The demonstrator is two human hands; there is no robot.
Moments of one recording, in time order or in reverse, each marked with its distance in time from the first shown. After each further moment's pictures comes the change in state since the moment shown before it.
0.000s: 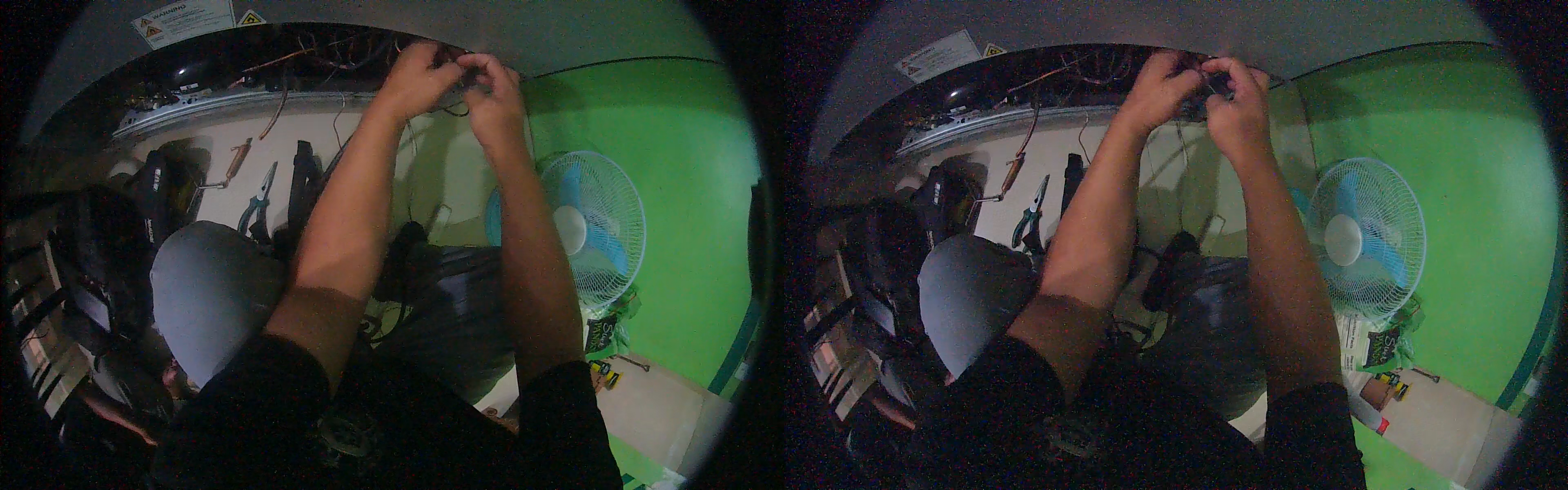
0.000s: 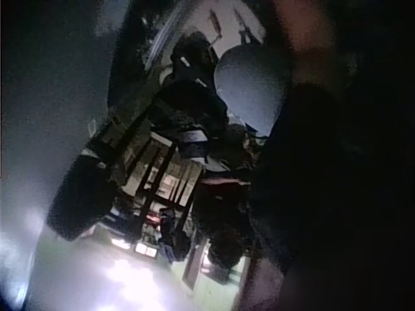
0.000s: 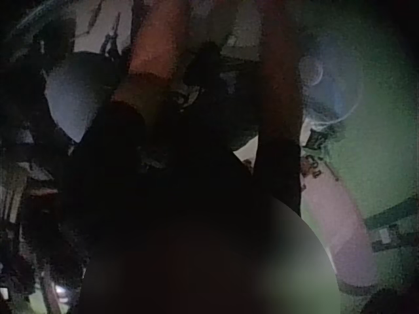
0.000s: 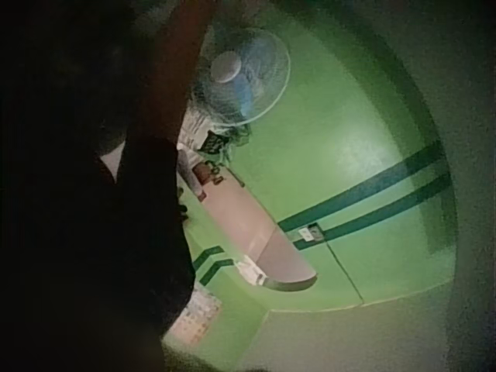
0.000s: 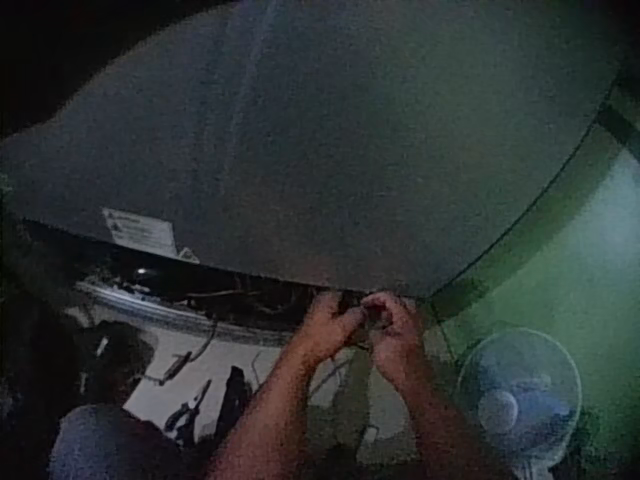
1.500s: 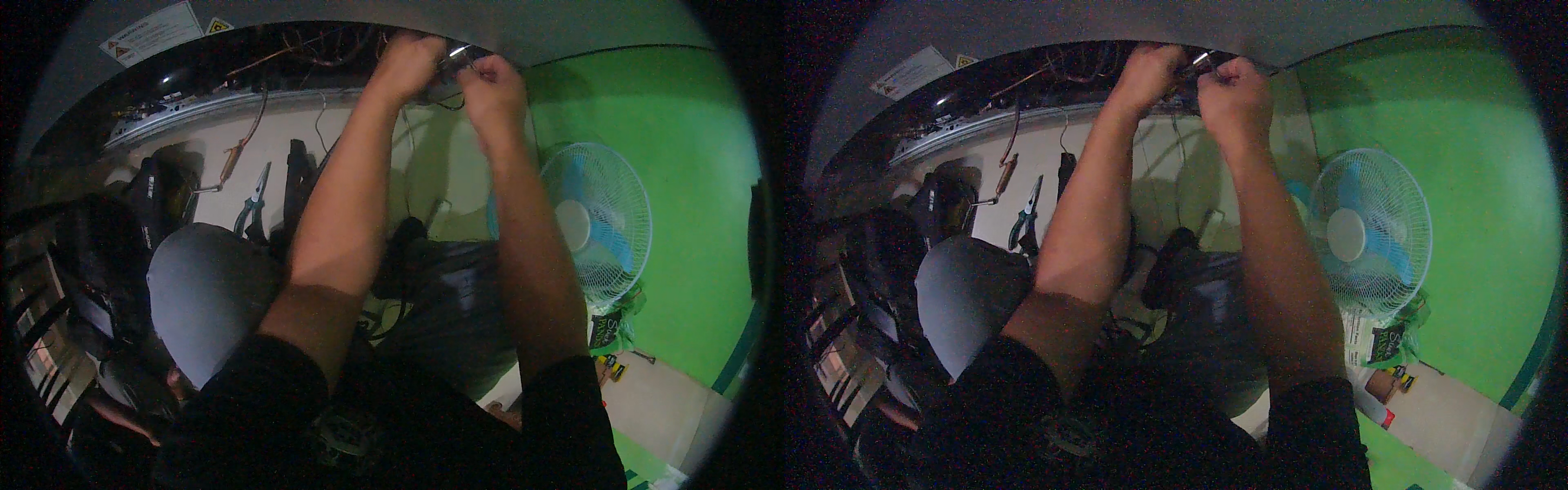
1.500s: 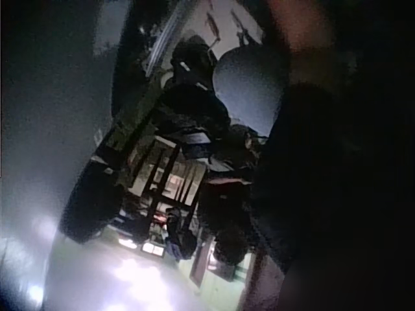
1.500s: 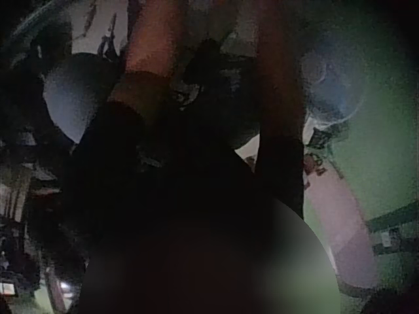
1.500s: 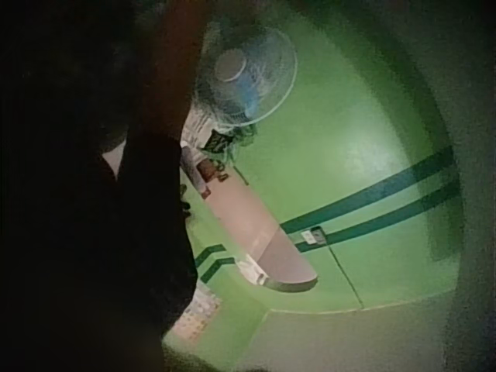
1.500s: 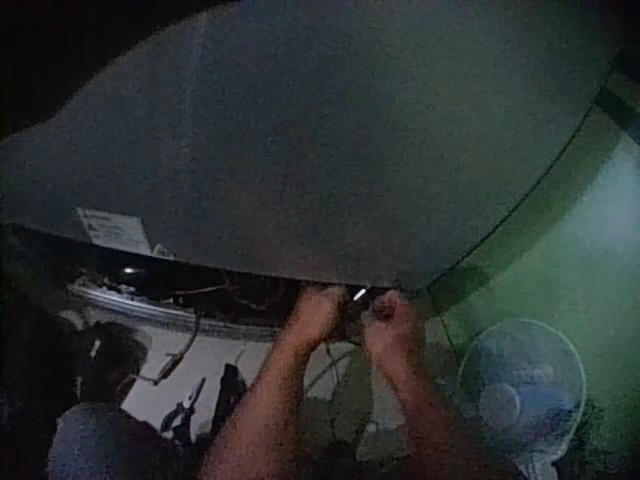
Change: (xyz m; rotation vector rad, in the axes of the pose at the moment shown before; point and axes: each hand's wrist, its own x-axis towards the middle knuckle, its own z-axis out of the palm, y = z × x) left_hand 0.023 -0.019 0.006 0.201 -0.018 -0.103; right_hand 0.010 0.015 0.006 0.157 0.047 0.409
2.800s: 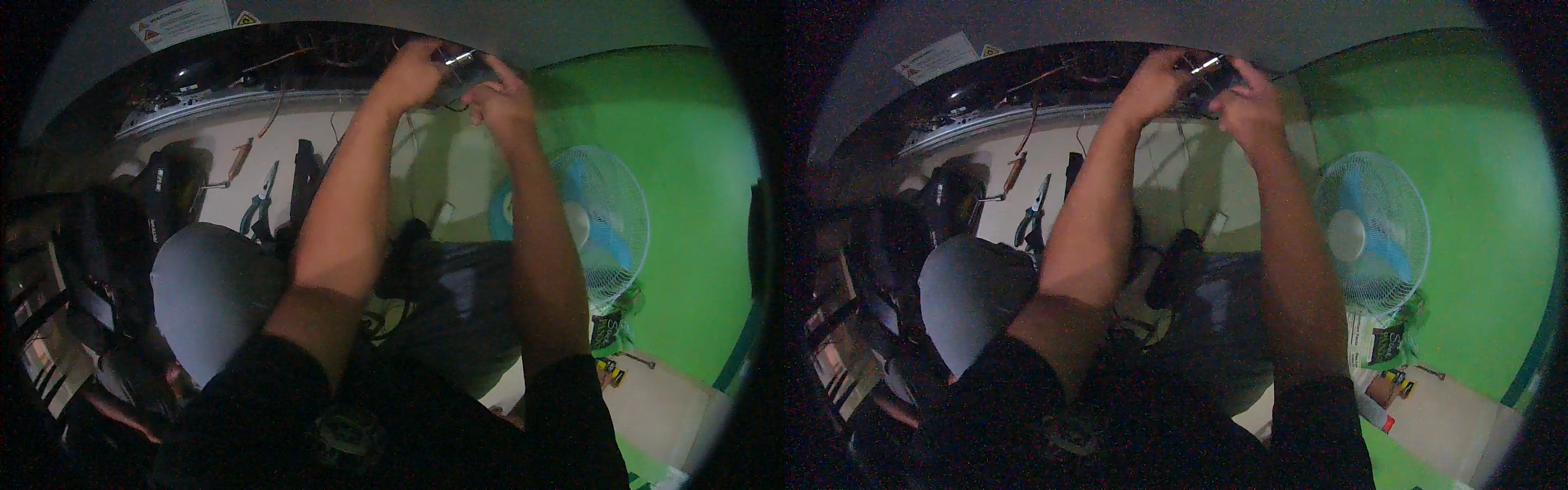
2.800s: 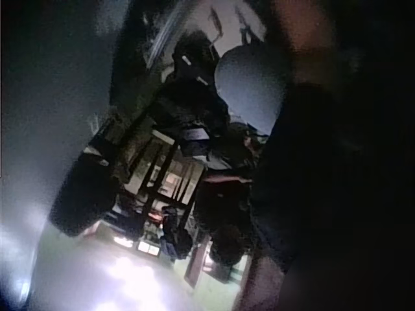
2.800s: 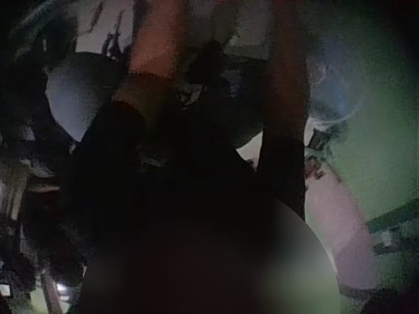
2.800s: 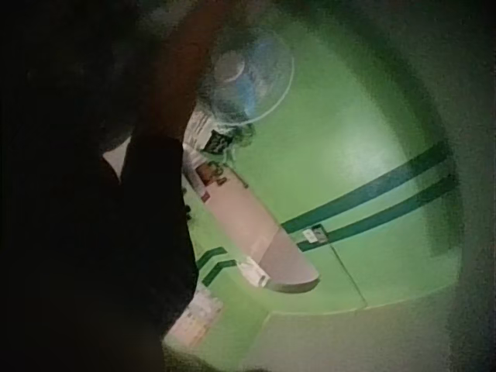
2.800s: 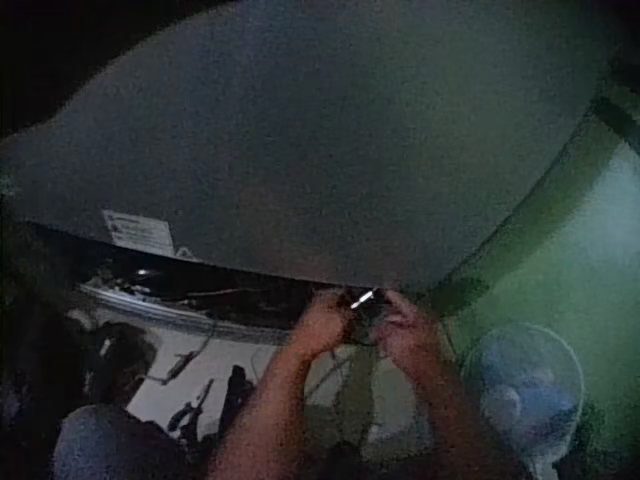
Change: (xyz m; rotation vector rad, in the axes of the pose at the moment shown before) left_hand -0.024 0.018 -0.006 -0.199 -0.059 -0.029; right_hand -0.009 -0.010 -0.028 0.306 -0.300 0.188
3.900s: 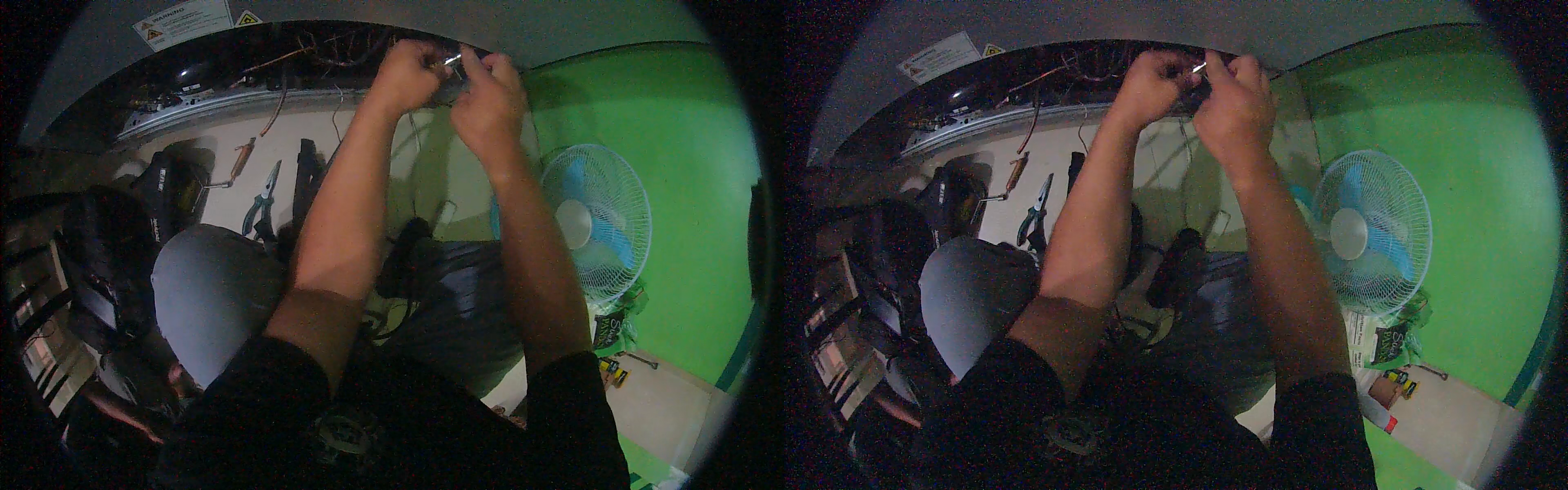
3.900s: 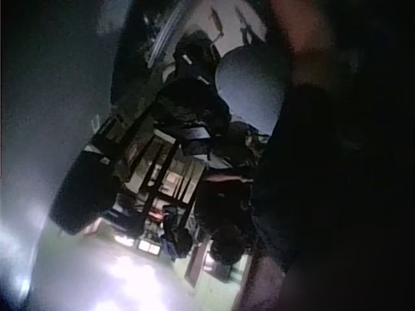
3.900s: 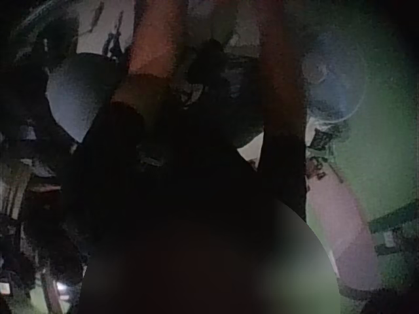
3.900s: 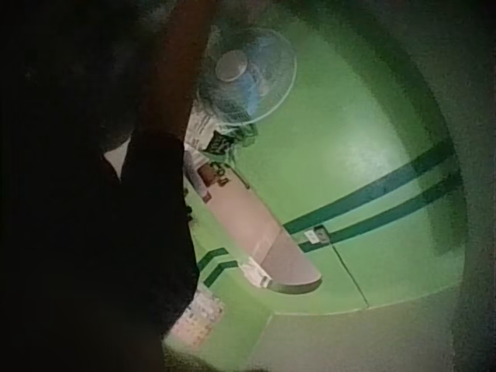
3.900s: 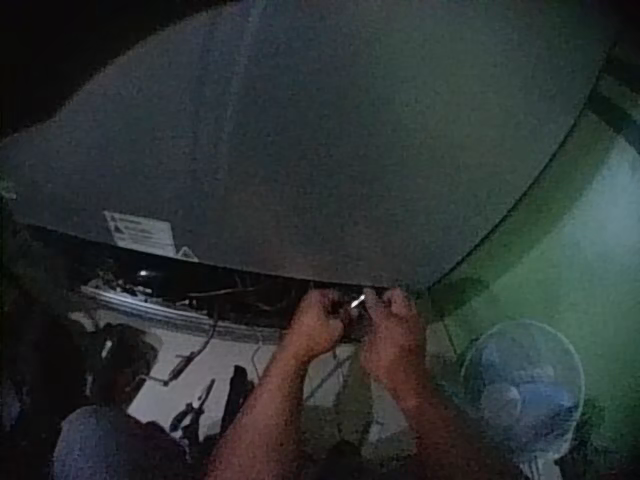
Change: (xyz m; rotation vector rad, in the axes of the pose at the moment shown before) left_hand -0.008 0.001 -0.008 0.255 0.074 0.081; right_hand -0.017 -0.008 0.027 -1.075 0.312 -0.627
